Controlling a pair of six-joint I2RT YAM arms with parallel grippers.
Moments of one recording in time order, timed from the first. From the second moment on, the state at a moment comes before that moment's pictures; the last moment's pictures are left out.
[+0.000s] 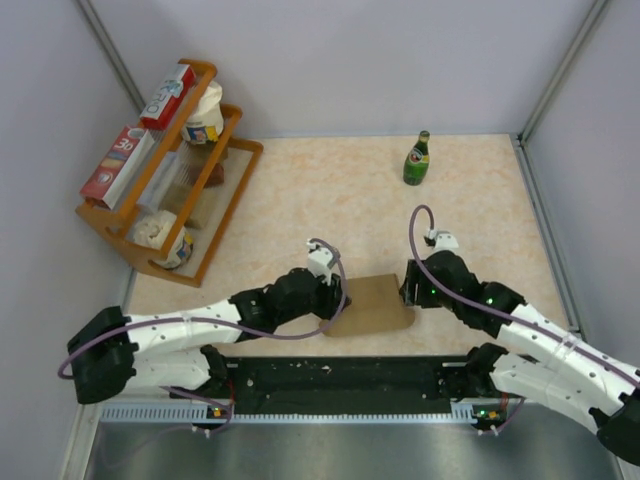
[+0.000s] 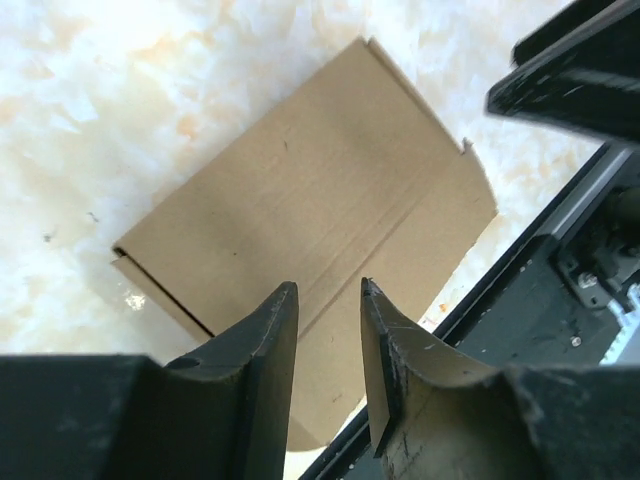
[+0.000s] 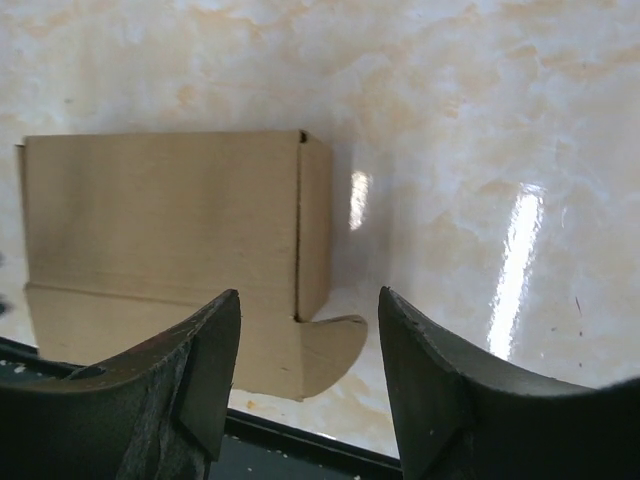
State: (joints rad) left arm -1.09 1.21 0.59 0.09 -0.11 -0.54; right arm 0.78 0.79 0.61 -0.58 0.26 0.61
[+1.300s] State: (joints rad) left arm -0.97 1.20 0.47 0.01 -0.20 -0.70; right arm 0.53 1.10 0.52 -0.35 0.01 0.52
